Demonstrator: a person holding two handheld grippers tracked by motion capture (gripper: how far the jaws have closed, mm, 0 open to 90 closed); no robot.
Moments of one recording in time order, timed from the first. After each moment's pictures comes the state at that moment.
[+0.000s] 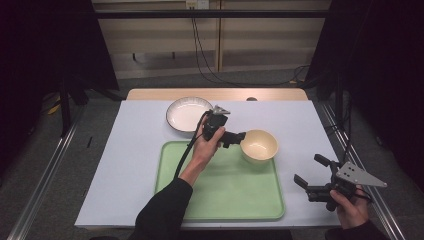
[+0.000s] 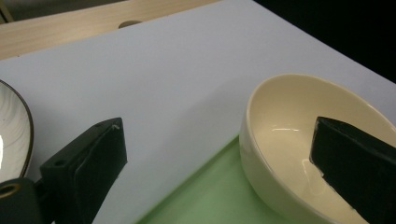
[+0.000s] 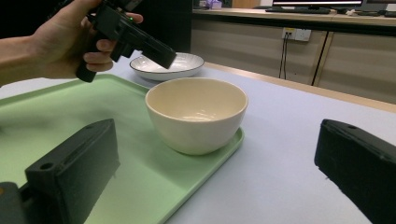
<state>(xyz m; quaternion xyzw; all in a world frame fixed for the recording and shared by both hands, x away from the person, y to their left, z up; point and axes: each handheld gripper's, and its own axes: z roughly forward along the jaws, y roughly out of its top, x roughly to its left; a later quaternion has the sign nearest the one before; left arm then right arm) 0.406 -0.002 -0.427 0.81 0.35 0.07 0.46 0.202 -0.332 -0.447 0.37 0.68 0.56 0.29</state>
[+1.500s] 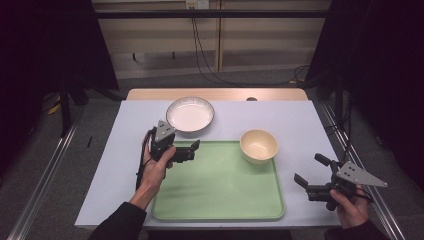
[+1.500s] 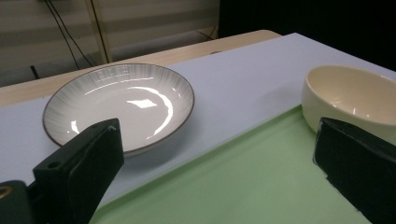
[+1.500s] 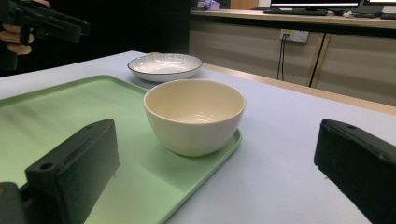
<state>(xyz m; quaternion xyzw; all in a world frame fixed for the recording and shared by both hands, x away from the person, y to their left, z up) 0.331 0.129 -0.412 0.75 0.38 0.22 0.50 0.203 -0.332 -0.445 0.37 0.68 0.56 0.30</state>
